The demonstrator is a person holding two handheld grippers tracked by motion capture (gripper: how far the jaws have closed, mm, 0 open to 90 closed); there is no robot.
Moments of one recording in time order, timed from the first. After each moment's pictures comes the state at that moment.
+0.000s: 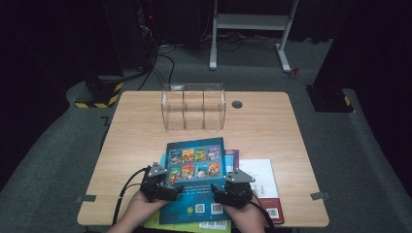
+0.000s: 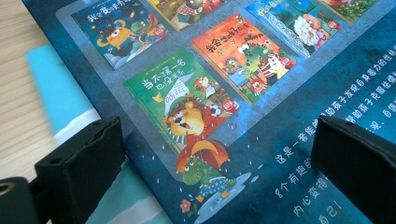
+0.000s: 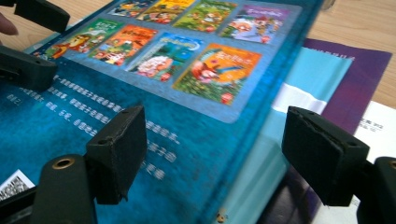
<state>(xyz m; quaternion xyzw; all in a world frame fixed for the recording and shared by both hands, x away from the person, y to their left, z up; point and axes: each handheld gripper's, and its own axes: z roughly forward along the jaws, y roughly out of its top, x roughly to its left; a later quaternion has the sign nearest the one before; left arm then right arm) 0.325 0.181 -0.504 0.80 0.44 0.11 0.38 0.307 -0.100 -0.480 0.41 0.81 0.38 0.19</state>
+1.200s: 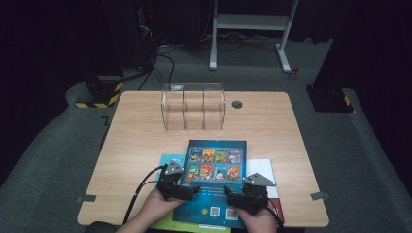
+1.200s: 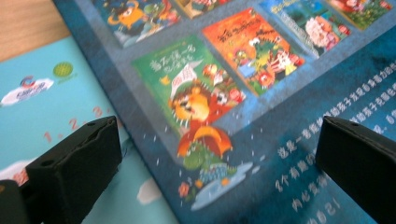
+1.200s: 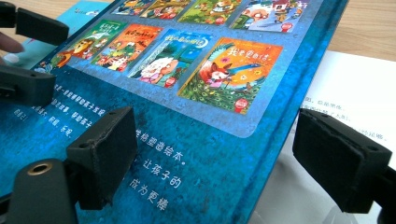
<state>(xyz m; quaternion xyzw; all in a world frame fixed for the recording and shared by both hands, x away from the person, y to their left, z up) 0.331 0.143 -0.503 0.81 0.42 0.08 0.40 0.297 -0.141 -0.482 0.49 0.77 0.38 0.17</state>
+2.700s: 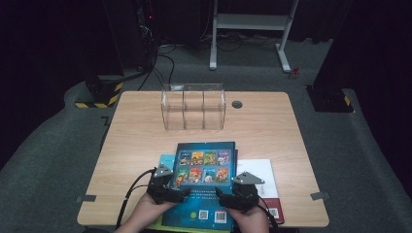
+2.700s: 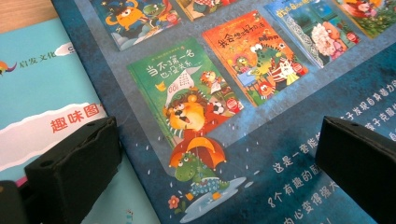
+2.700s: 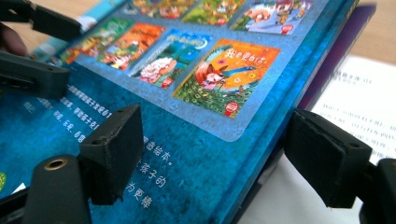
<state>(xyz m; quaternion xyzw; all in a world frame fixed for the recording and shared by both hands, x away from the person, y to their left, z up) 0.322 0.170 -0.505 0.79 0.46 0.07 0.40 0.297 -0.117 -0.477 0.45 0.79 0.39 0.15</state>
